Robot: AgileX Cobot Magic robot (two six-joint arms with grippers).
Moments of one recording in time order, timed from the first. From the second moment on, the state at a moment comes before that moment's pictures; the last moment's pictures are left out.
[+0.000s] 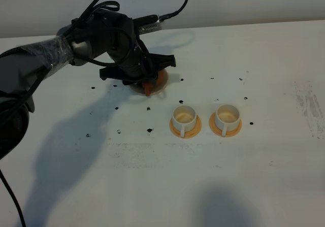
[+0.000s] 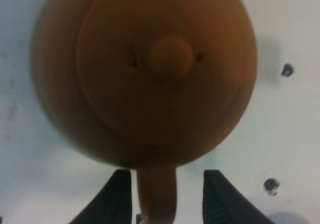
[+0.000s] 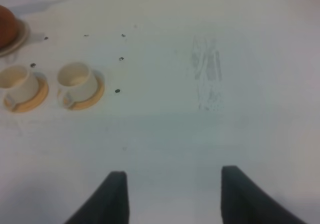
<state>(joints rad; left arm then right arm) -0.46 2.24 -1.75 -0.01 0.71 -0.46 -0.14 0.01 -0.52 0.16 1.12 -0.15</state>
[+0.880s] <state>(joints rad) -0.47 2.26 -1.76 0.00 0.71 -0.47 -0.14 0.01 -0.52 0.16 1.12 -0.15</state>
